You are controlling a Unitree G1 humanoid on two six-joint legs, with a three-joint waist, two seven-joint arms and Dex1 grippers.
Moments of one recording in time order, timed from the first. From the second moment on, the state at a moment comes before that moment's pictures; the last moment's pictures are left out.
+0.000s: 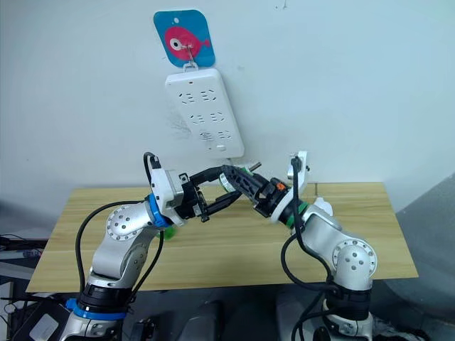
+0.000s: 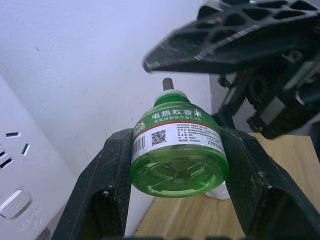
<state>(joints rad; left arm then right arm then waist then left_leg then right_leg) -0.29 0.39 -0.06 -0.22 -0.34 0.01 -0.88 -0.36 0.04 -0.16 -0.46 1.26 1.03 -0.03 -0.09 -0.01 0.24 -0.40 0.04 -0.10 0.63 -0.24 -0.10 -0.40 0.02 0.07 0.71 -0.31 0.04</state>
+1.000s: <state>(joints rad) -0.11 0.63 -0.07 -0.31 -0.38 0.37 -0.90 -0.30 -0.35 0.19 -0.18 0.59 0.50 0.16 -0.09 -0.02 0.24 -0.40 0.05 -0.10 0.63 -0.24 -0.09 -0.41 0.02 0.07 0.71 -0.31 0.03</state>
